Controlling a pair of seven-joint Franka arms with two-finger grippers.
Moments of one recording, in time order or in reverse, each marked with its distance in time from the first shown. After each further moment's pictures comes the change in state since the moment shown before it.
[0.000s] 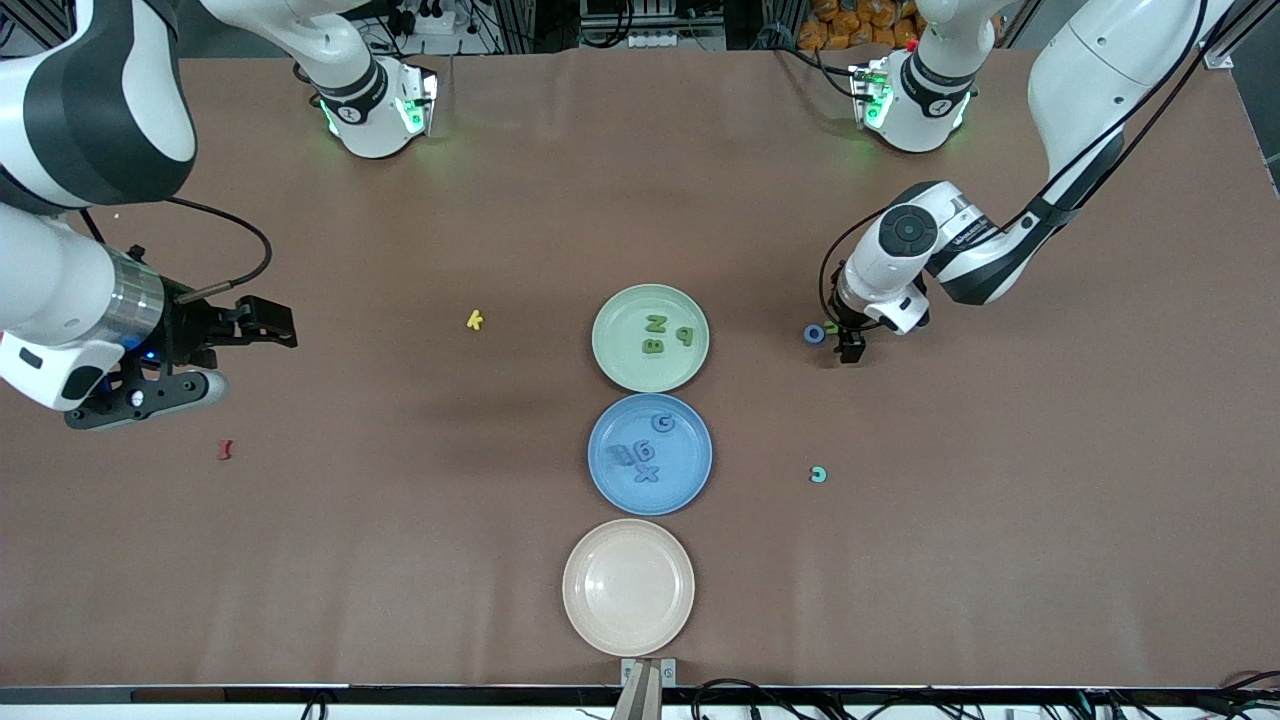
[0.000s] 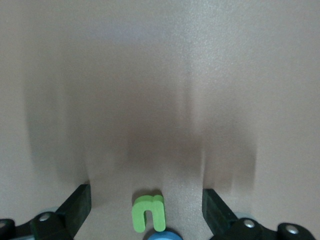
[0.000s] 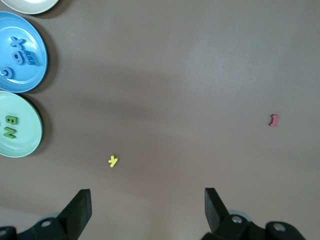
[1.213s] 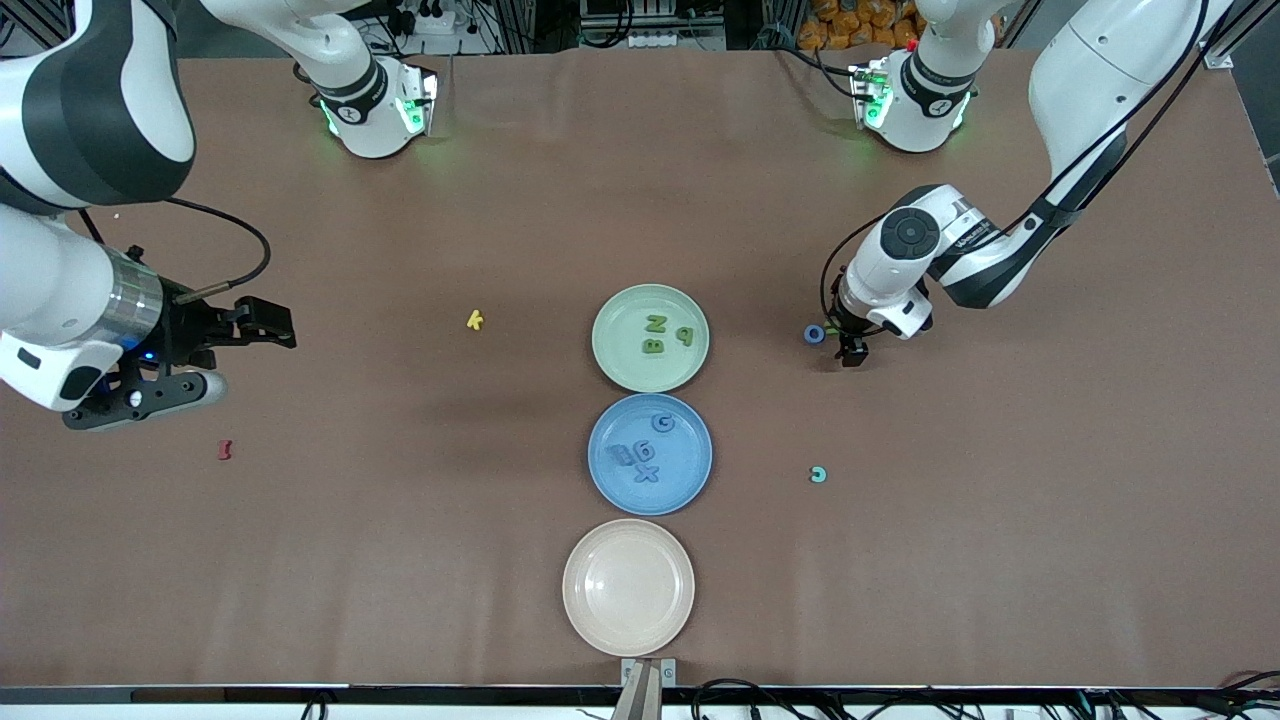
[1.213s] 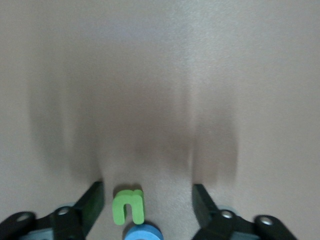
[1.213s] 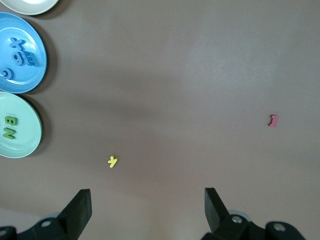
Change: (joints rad) left arm -0.007 -0.005 0.008 0.024 0.001 0.000 -0.021; right arm -0.002 0.000 0.000 0.000 -0.001 0.002 0.000
